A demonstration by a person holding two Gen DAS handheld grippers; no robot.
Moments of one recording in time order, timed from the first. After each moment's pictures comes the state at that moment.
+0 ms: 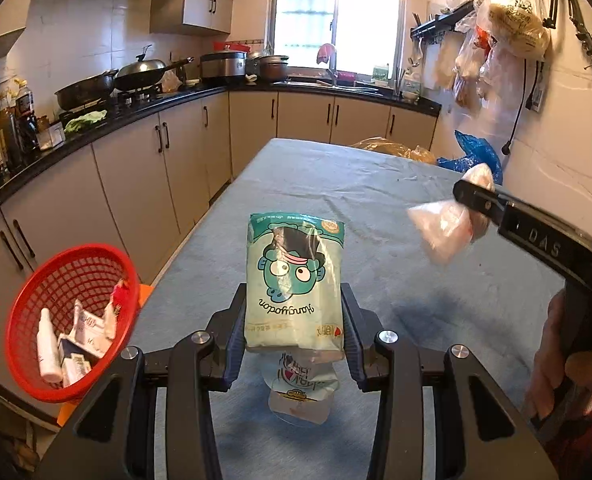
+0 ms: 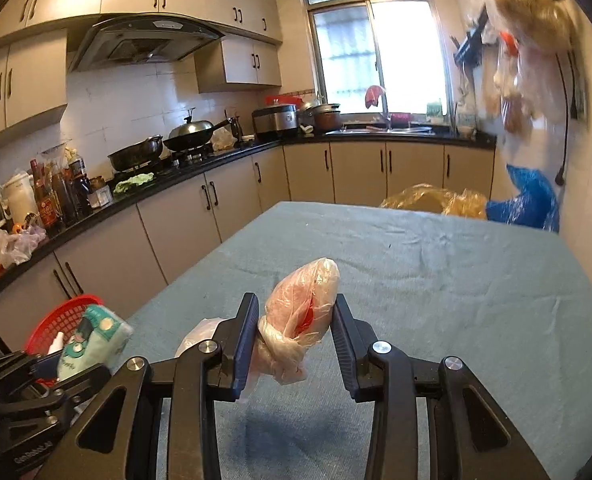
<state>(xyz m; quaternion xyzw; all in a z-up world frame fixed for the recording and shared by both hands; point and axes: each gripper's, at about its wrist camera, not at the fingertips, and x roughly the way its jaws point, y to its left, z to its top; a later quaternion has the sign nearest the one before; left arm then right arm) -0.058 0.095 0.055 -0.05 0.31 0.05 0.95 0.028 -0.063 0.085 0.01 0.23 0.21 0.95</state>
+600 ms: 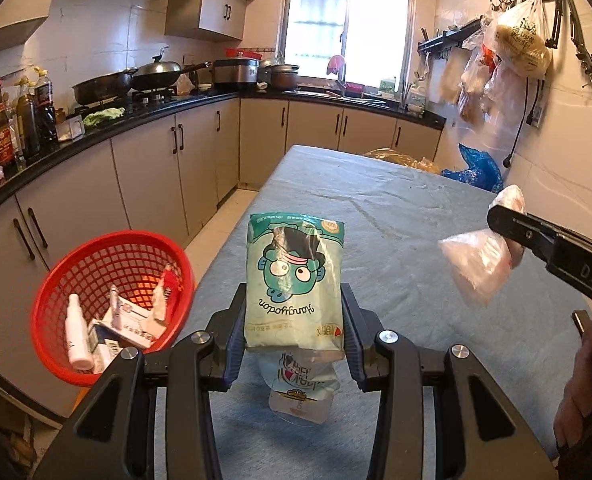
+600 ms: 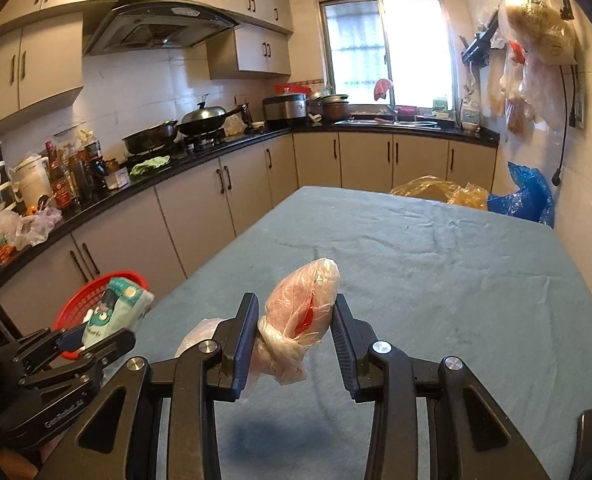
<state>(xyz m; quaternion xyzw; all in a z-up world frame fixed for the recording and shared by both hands) -0.103 0.137 0.059 -0.06 0.29 0.05 0.95 -0.047 -0.029 0.101 -0.01 0.26 0.22 0.94</state>
